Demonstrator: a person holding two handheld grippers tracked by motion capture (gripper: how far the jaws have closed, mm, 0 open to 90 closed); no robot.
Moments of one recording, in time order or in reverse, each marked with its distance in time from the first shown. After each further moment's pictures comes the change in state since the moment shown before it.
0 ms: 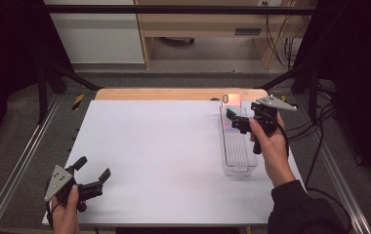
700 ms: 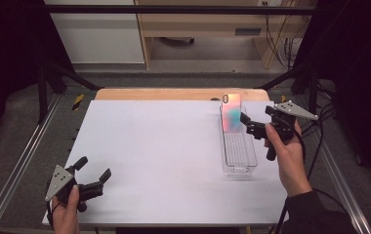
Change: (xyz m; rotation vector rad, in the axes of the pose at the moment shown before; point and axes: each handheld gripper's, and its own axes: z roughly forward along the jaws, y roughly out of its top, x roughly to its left) left arm -0.001 0.000 0.001 0.007 -0.007 0.009; right arm -0.017 -0.004 -0.039 -0.045 -0.020 -0.004
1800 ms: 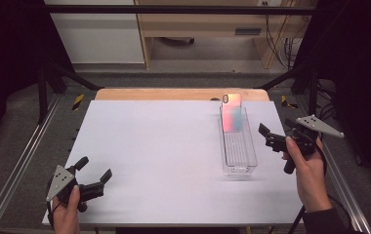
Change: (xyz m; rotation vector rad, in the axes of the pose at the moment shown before) left arm -0.002 0.000 0.001 0.000 -0.013 0.004; right arm -0.027 -0.021 -0.045 -0.020 -0.052 0.016
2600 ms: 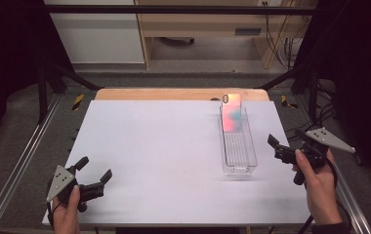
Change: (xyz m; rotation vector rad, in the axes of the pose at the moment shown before) left arm -0.001 0.000 0.000 -0.002 -0.006 0.009; right arm -0.014 -0.023 -0.026 -0.002 -0.033 -0.034
